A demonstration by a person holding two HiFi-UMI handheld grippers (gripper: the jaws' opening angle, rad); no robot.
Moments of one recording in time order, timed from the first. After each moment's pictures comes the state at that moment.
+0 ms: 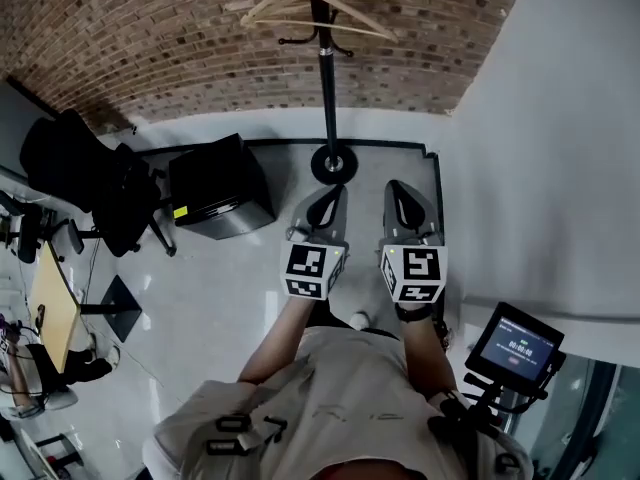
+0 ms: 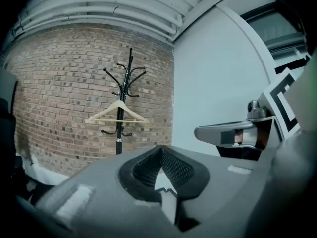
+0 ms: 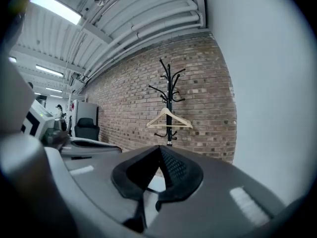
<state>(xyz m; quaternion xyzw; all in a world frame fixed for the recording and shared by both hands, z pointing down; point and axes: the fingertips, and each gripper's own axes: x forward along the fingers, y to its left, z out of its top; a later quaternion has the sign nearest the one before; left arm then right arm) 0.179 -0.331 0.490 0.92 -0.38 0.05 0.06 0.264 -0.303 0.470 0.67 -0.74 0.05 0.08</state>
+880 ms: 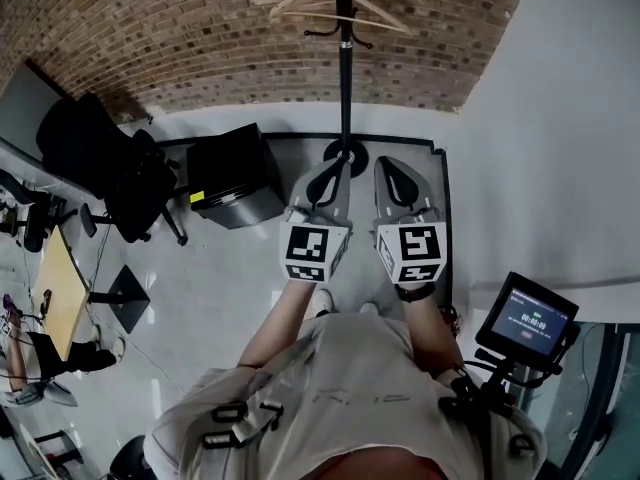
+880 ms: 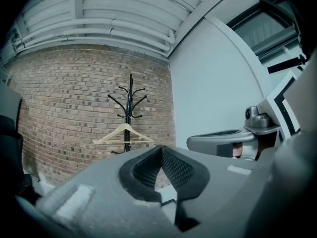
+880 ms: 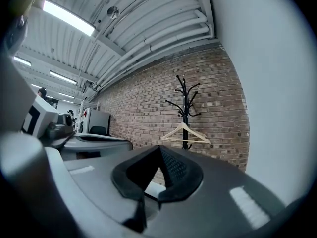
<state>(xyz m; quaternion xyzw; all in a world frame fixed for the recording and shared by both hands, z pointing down) 0.112 -0.280 0.419 0.92 -0.39 0.01 0.00 0.174 -0.260 0.416 0.64 -0.77 0.00 0.04</state>
